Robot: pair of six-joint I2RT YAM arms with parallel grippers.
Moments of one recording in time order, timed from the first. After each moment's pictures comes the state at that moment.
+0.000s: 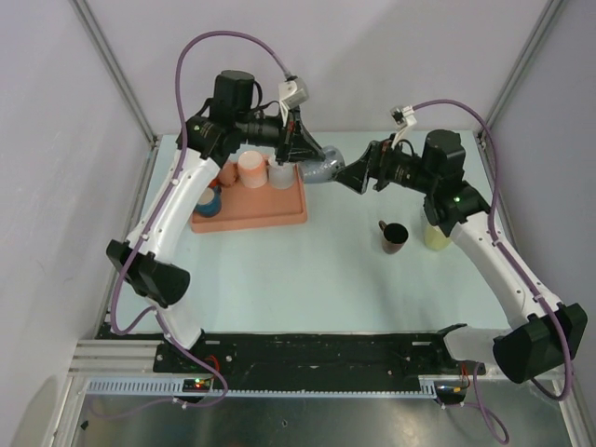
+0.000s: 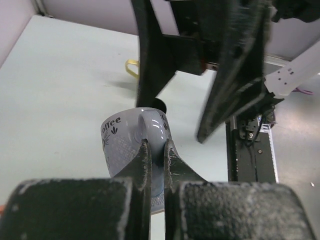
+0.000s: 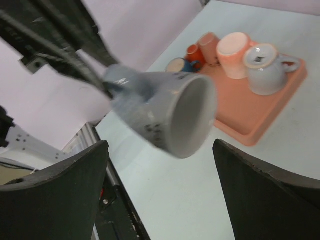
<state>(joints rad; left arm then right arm) -0.46 1.75 2.08 -0.78 0.99 0.22 0.38 1.26 1.25 -0.11 -0.66 0.46</state>
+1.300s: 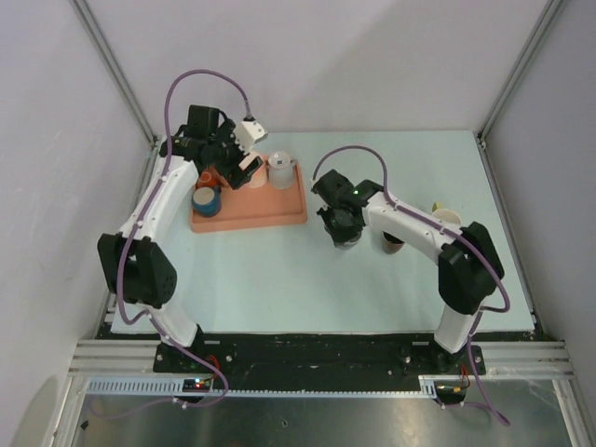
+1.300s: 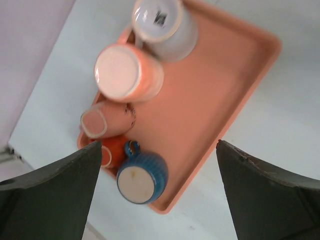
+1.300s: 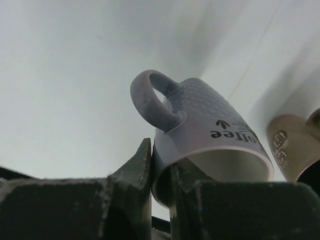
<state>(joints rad) -0.21 1.67 1.68 -0.79 0.34 0.72 0.74 1.74 1.45 -0.84 0.05 0.23</state>
